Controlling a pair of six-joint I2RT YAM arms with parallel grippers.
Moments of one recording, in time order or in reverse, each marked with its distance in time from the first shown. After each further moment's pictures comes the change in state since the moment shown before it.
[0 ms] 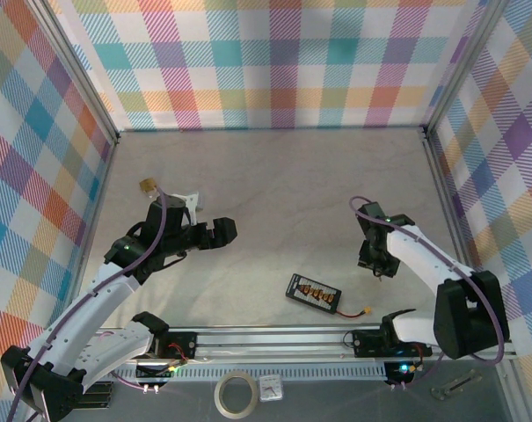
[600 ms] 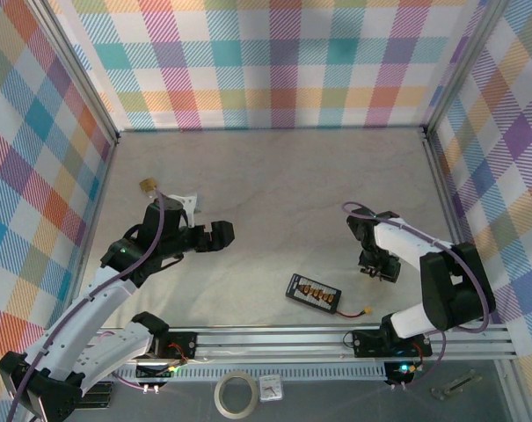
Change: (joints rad) left arm 0.000 -0.028 0.000 -0.032 -0.027 0.068; right arm 0.027 0.159 0.001 -0.030 0.085 0.106
